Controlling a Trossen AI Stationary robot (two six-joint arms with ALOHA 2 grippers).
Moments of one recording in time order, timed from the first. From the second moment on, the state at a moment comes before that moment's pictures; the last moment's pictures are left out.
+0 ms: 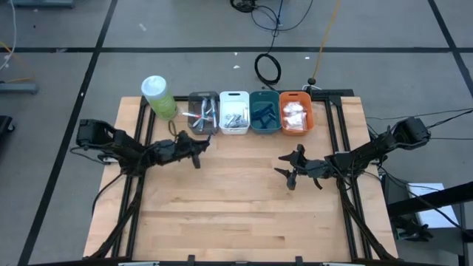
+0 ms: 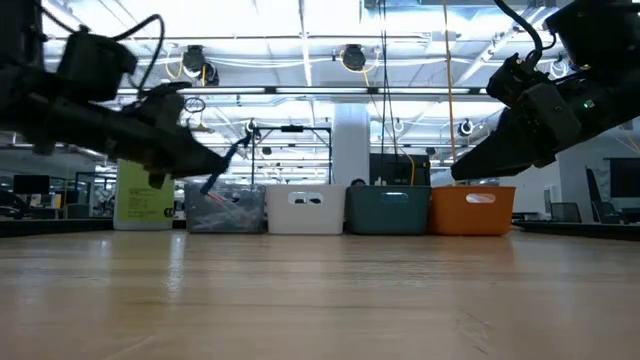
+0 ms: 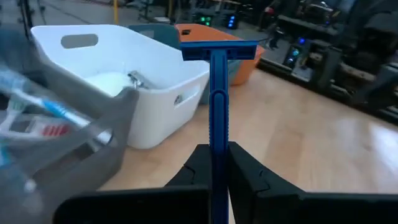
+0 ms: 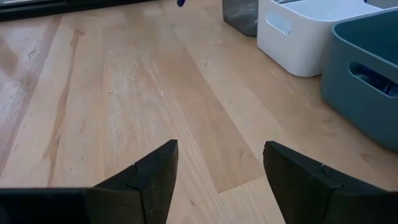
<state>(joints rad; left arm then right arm) 0.09 1.49 0.07 1.26 -0.31 -0.32 0.27 1.20 0.20 0.53 0.52 0.33</state>
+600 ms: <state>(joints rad) 0.22 1.73 1.33 -0.10 -0.19 -0.20 0.26 1.20 0.20 0.53 0.52 0.33</state>
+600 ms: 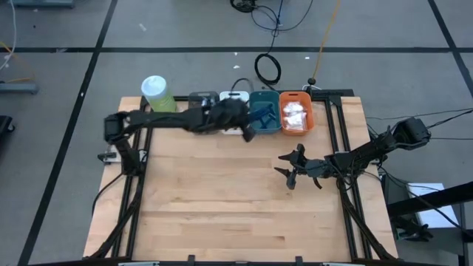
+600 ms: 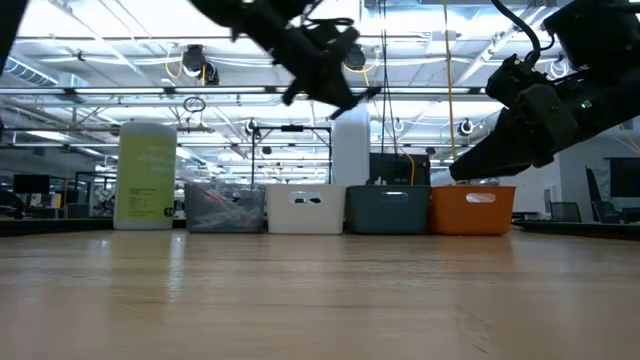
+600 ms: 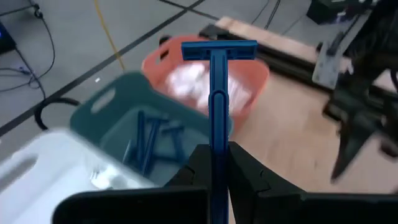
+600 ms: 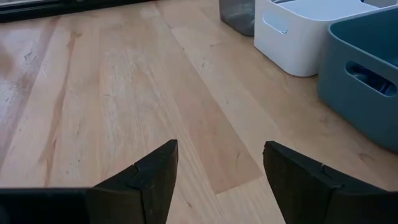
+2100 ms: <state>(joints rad) 0.30 1.62 1.64 -0.65 0.13 -0.15 0.26 1.08 0.20 0.57 0.36 0.33</state>
